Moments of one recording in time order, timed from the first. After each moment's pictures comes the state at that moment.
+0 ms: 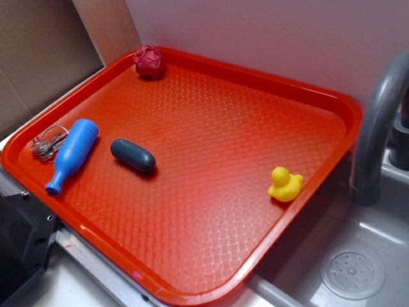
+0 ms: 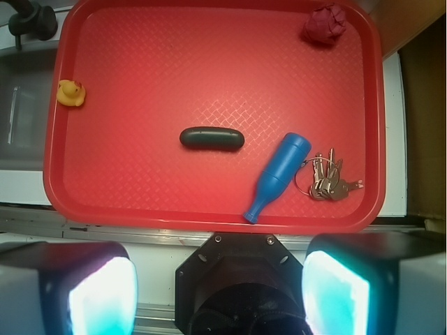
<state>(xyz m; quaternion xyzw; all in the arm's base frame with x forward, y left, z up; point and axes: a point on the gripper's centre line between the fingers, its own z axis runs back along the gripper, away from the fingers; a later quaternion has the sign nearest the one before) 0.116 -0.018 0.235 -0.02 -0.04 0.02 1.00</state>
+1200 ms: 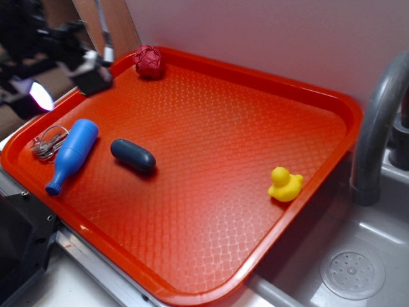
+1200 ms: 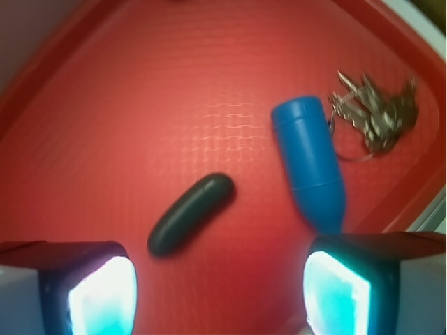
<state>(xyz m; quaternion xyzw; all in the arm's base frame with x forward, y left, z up) 0.177 -0.007 0.104 -0.05 -0.03 0.48 0.88</state>
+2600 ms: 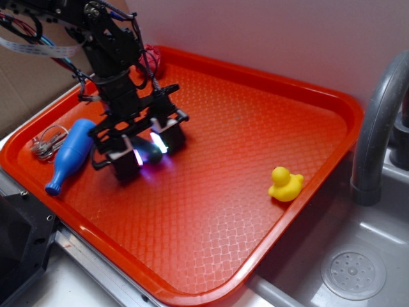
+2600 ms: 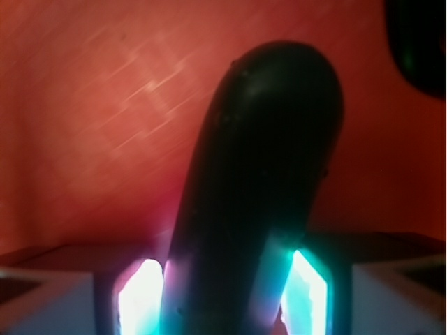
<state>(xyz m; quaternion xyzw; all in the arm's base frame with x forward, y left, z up) 0.198 -0.026 0.020 -0.02 0.08 0.64 0.76</state>
